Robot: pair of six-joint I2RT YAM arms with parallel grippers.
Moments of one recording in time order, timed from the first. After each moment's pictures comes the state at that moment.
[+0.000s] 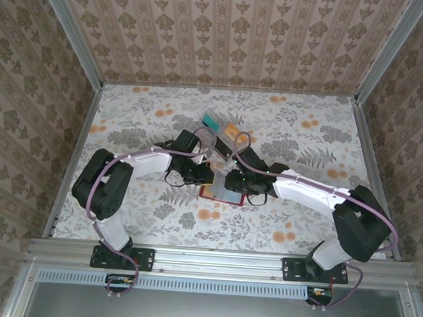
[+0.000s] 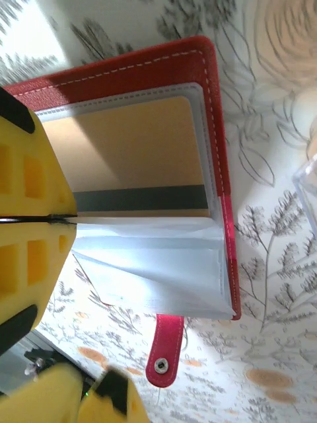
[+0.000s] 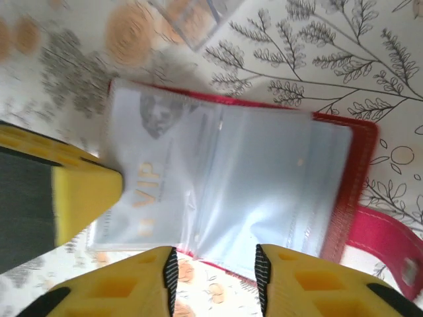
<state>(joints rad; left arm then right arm) -0.59 1.73 0.98 -0.41 0.62 -0.51 0.73 1.51 0.93 -0.43 -0.02 0.82</state>
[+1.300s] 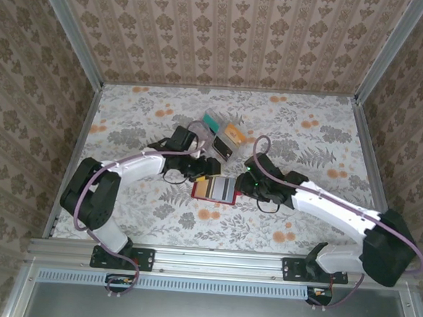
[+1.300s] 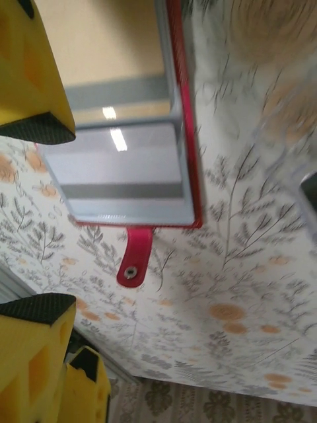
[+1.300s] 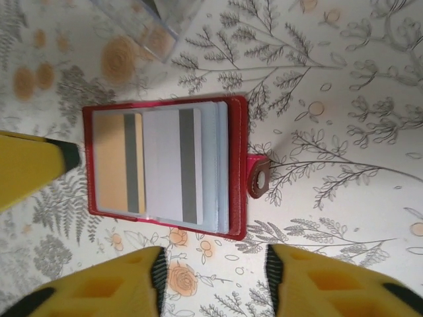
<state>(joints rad) -0.59 1.62 0.95 -0.32 0.62 -0.68 0.75 1.32 0.85 -0.53 0.05 0.98</state>
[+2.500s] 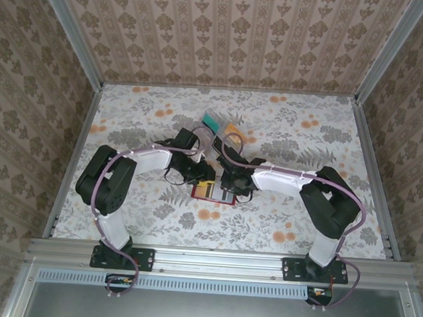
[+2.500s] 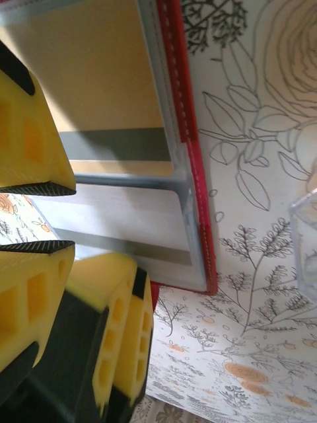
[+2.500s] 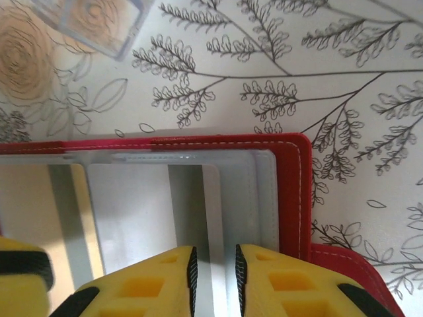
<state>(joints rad) -0.56 1.79 1.01 -0.39 0.70 -0.63 0.76 1.79 1.07 -0.48 0.05 1.02</state>
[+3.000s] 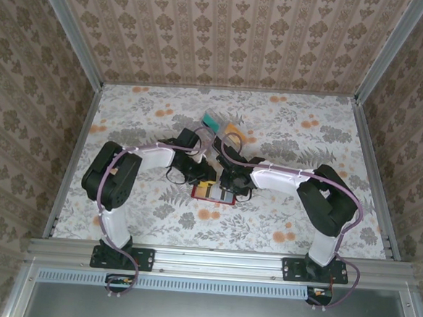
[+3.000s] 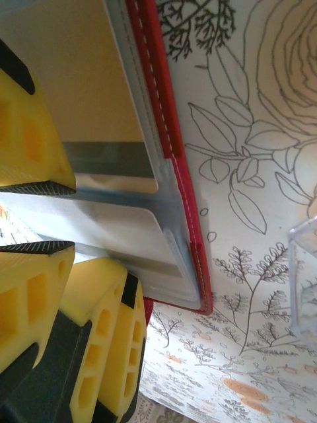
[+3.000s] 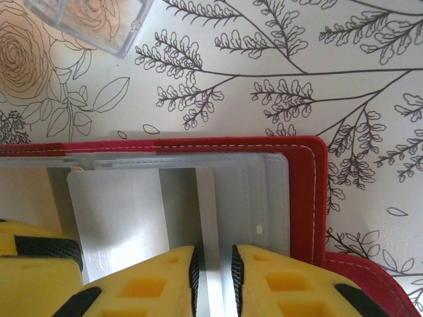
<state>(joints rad) -0.56 1.85 1.04 -0.42 0.72 -0.62 0.75 1.81 1.09 -0.47 0.03 1.02</state>
